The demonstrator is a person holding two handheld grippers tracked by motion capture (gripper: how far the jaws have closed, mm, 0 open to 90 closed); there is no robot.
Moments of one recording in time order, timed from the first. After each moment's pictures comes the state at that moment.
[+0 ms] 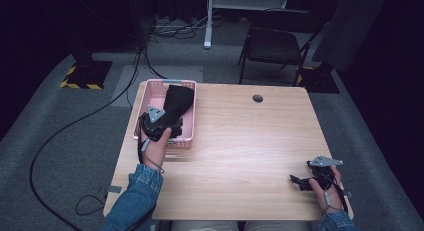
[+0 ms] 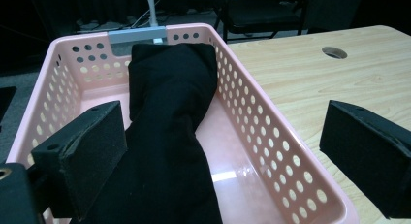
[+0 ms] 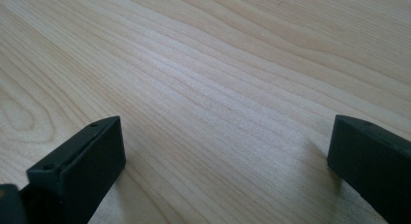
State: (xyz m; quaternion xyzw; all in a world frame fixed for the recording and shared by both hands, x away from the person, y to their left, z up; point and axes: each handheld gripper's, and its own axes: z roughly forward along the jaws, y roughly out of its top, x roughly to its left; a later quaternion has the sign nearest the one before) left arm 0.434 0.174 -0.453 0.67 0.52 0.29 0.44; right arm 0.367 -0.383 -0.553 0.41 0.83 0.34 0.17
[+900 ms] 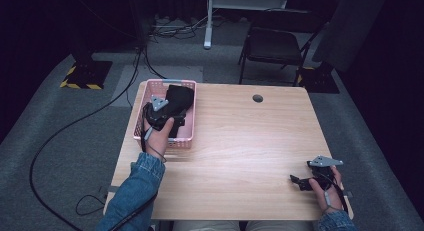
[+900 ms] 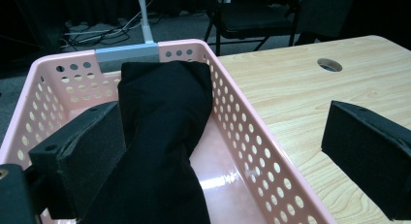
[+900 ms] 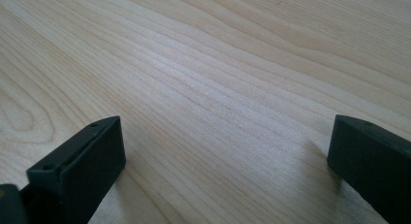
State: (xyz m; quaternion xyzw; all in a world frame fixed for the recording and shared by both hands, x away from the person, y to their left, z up) left arm 0.463 0.170 -0.442 0.68 0.51 0.28 0.45; right arm 0.367 -0.383 -0.553 0.42 0.83 0.34 0.17
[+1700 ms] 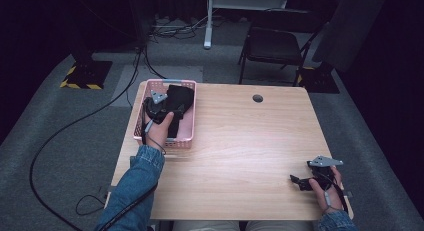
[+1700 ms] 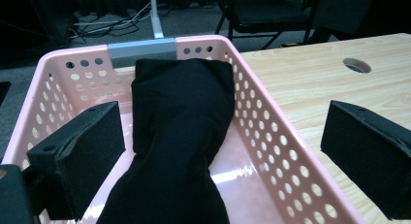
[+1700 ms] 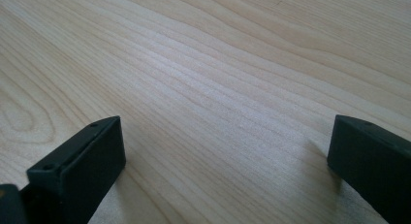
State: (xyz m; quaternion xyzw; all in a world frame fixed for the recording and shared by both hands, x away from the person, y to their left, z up) left arm 0.493 0.177 -0.453 0.67 0.53 0.28 0.43; right arm 0.367 -0.383 -0.553 0.41 0.83 0.34 0.17
